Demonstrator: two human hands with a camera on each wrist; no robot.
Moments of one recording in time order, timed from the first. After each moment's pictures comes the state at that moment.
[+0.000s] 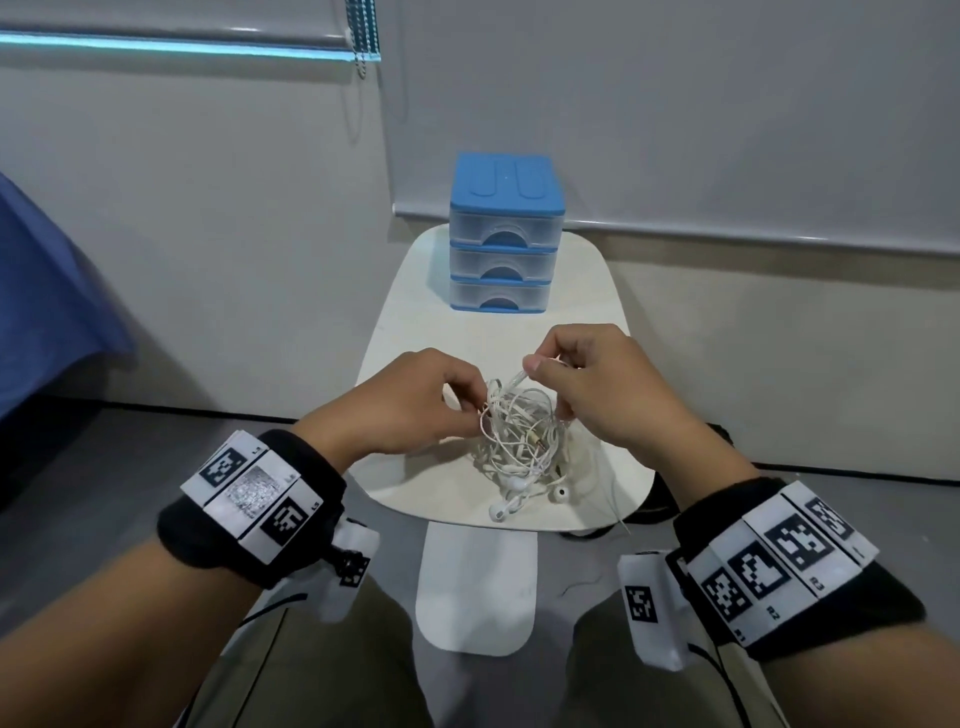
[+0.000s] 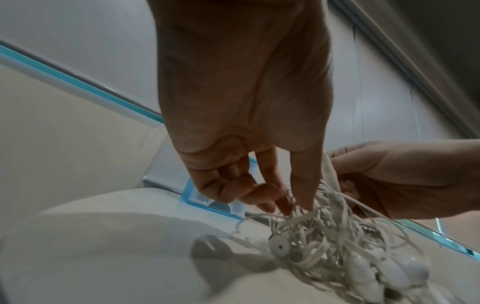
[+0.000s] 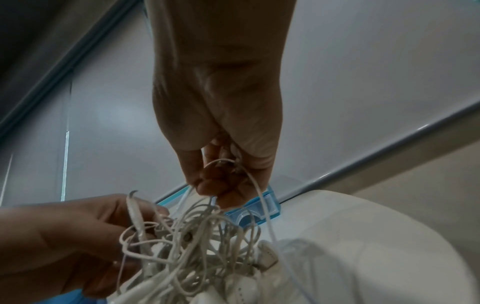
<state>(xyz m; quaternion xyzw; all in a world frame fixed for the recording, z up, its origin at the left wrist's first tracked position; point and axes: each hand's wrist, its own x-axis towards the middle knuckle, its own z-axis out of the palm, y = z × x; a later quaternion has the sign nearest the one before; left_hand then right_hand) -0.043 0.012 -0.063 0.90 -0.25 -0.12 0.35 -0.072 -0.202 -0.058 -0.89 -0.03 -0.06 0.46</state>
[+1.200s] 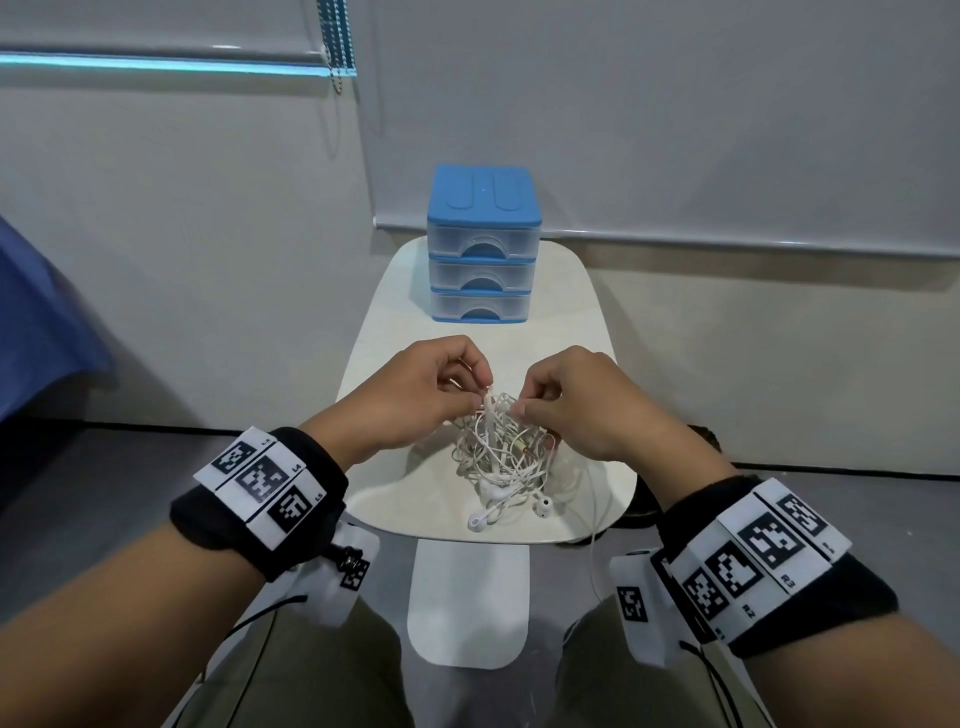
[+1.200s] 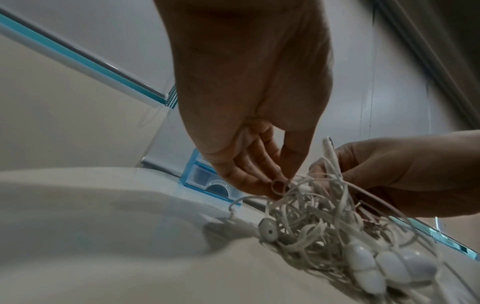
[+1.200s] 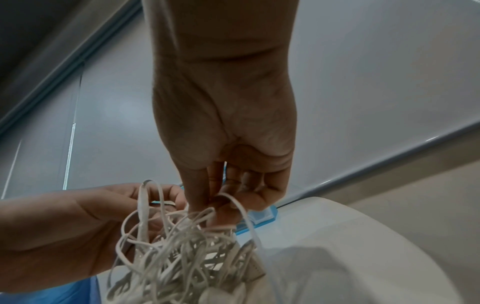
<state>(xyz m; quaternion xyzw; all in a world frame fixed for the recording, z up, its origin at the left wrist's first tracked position) -0.031 -0.006 -0.065 0.83 -0.22 -0.13 0.49 -0.070 -0.211 -0.055 -0.95 -0.05 0.02 0.31</state>
